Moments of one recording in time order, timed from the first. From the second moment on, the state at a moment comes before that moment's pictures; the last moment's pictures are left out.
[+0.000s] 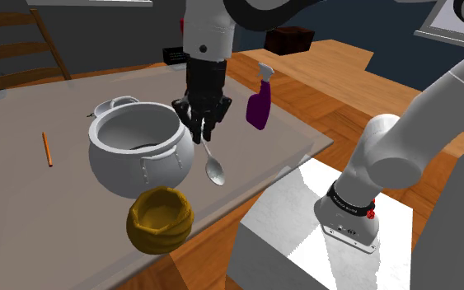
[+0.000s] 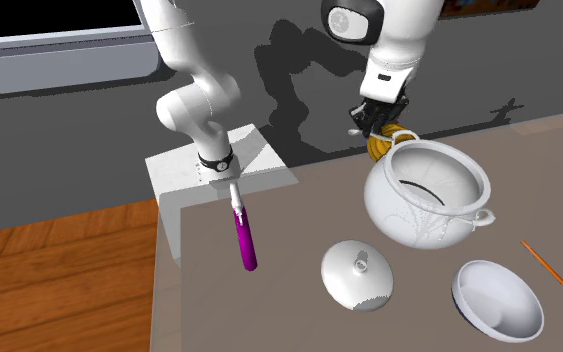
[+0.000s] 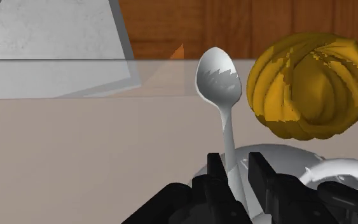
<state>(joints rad) 0.19 -0.28 0.40 -2.15 0.33 1.89 0.70</state>
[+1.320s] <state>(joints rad) 0.28 0.04 0.58 -1.94 0.20 2.04 1.00</state>
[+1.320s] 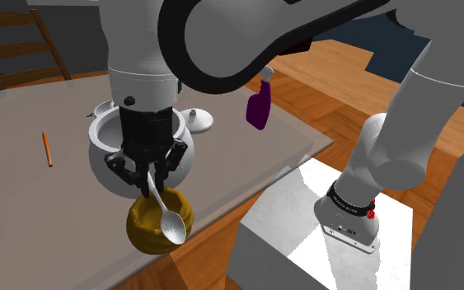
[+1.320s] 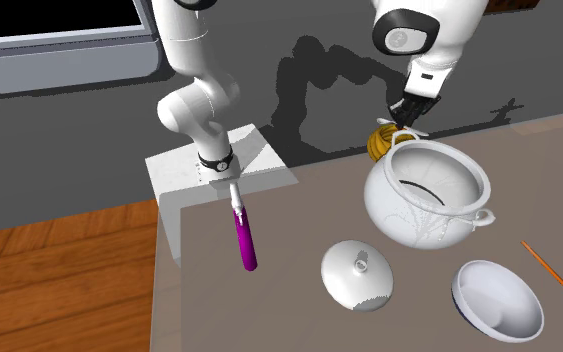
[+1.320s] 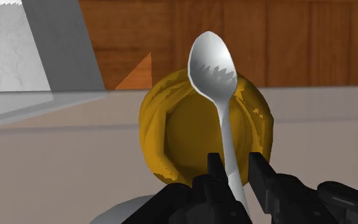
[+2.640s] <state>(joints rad) 0.28 0.06 0.58 -2.00 0.19 2.11 1.00</state>
